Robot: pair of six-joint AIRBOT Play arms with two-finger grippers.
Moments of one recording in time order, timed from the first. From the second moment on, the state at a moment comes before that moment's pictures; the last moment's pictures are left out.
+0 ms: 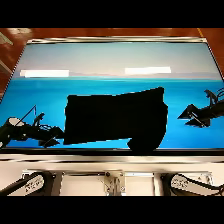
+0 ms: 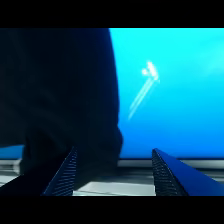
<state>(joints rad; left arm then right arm) 0.30 -1.18 0.53 0.96 -1.16 -1.33 -0.53 -1.38 1.12 -1.14 1.48 1.35</state>
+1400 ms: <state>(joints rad) 0.14 -1.12 0.53 0.72 -0.94 -1.32 -0.50 -1.38 0.61 -0.88 1.13 1.12</state>
